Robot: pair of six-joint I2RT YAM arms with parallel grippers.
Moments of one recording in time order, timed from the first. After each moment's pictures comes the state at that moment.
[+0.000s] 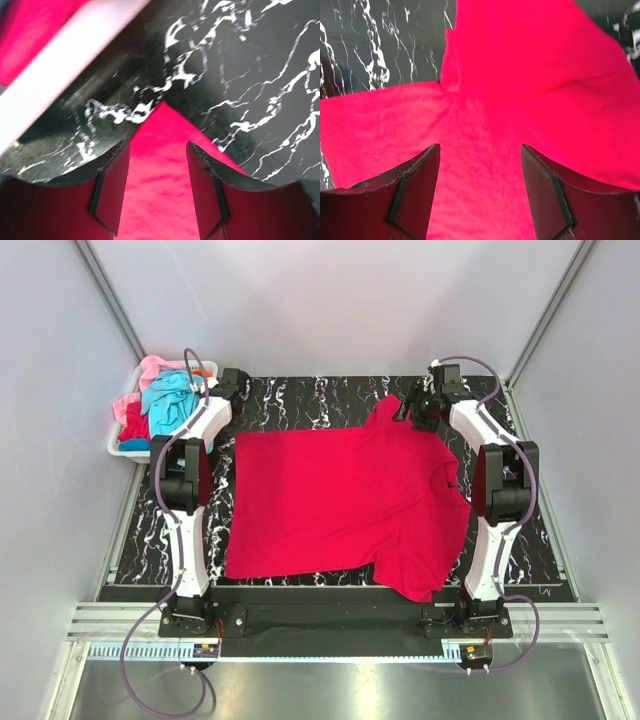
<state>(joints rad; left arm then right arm) -0.12 2.20 1.82 -0.68 -0.39 -0.88 0.09 2.05 1.66 -0.43 -0.26 0.42</state>
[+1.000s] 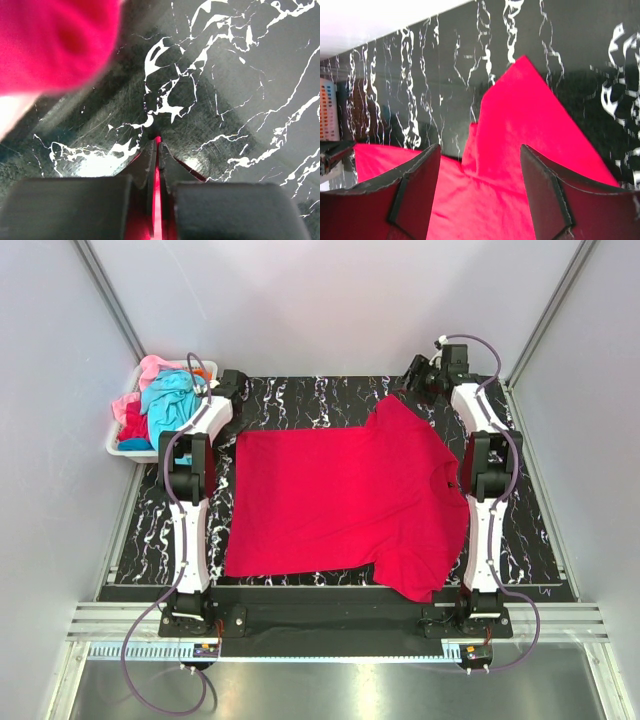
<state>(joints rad) -0.09 2.38 1.98 -0.68 -0.32 -0.86 0.02 2.41 2.16 -0.42 -0.41 0.46</state>
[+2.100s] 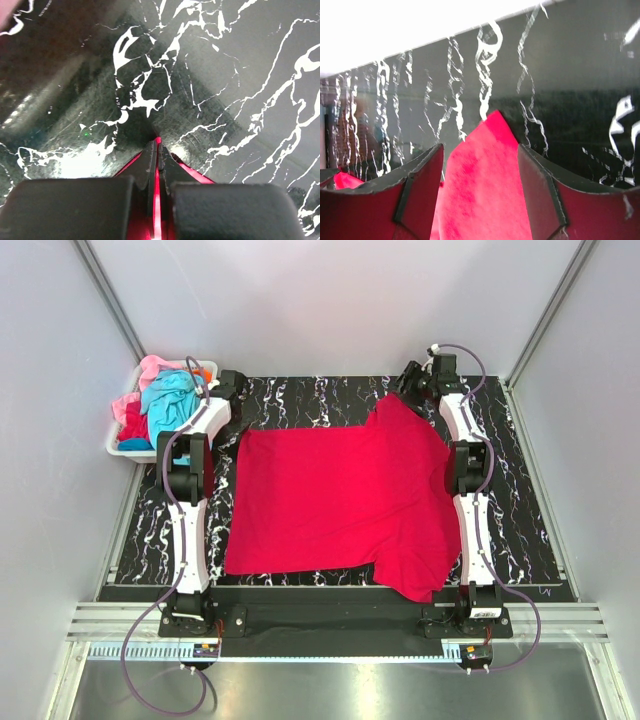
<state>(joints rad) -0.08 2.36 1.95 -0.61 -0.20 -0.85 0.02 2.85 2.66 -0.41 -0.45 0.51</state>
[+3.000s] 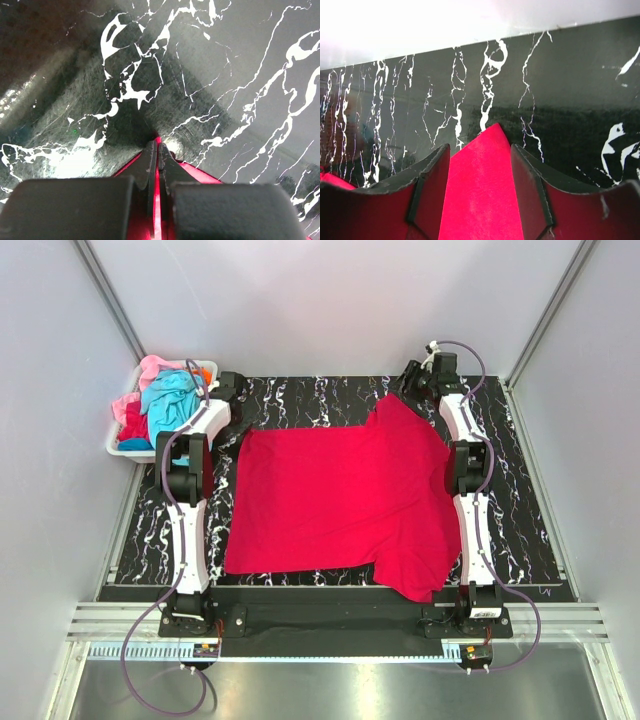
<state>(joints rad) -0.08 2.34 1.90 -0.57 -0.16 -0.86 0.02 2.85 2.65 -0.34 -0.46 0.42</state>
